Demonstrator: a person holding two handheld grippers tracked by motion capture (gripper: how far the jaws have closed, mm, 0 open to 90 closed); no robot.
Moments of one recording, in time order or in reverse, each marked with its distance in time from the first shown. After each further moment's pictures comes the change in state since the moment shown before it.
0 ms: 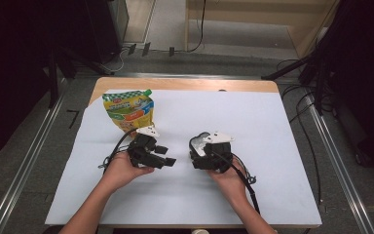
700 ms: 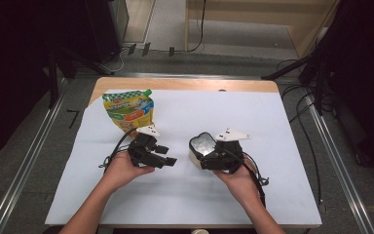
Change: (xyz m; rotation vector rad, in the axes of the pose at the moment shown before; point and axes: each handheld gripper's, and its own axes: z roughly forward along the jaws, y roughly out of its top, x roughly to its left) left arm 0.000 0.003 0.000 -0.008 -0.013 -0.006; right arm -0.010 0.014 -0.049 -0.021 0.082 0.041
